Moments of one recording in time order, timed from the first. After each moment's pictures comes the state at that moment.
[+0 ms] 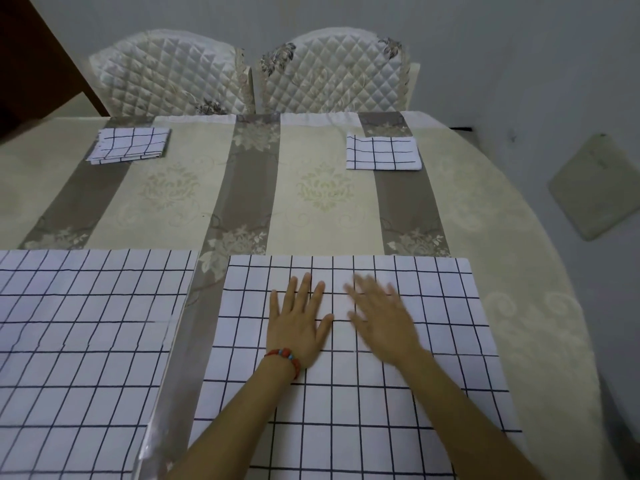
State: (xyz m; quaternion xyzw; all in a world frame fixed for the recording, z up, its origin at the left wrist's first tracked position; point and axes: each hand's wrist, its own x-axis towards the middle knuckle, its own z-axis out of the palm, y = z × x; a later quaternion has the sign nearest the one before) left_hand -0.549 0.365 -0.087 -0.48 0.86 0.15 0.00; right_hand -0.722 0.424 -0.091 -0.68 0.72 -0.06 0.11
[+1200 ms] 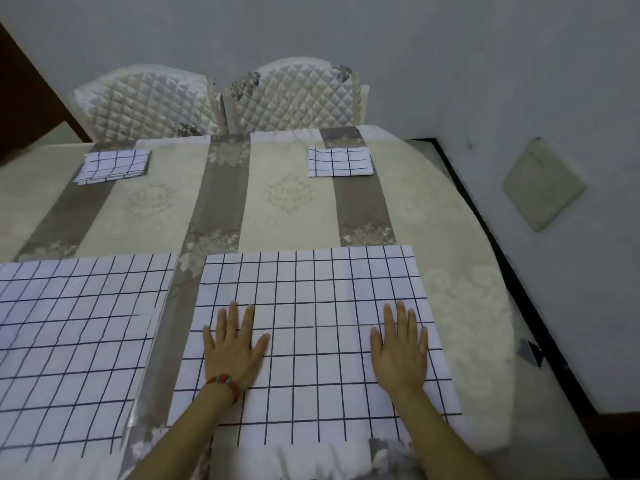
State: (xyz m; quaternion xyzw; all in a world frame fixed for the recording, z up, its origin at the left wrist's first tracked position) left_hand -0.485 0.420 -0.089 -0.58 0.80 0.15 0.01; right_hand -0.731 0.546 -0.090 -0.43 0.89 -0.11 0.10
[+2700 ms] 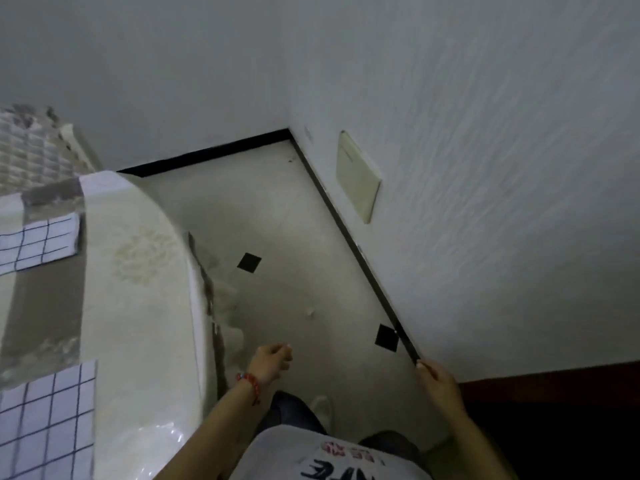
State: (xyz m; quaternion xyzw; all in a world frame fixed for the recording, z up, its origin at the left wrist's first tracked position) left_hand -1.097 0.563 -0.075 -0.55 0.57 0.61 0.07; right_hand -1.275 0.809 -0.079 -0.03 0.85 -0.36 0.37
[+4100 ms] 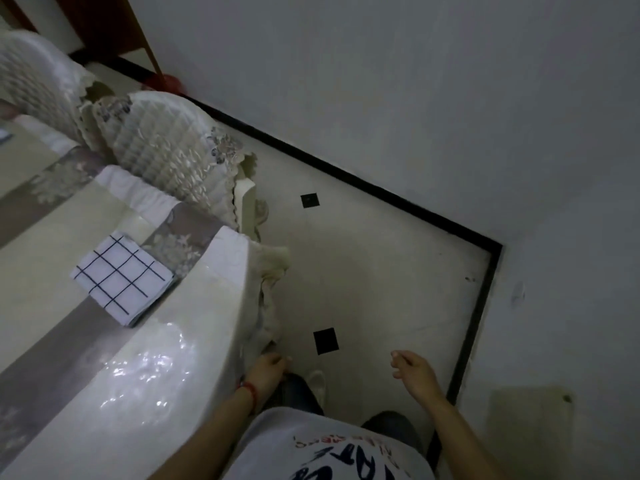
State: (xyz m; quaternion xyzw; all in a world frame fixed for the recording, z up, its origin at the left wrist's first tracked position) left_hand -1.233 0.153 -0.091 -0.74 0.28 0.59 -0.18; right_hand -1.505 0.116 -0.098 -0.41 0.72 -0.14 0.54
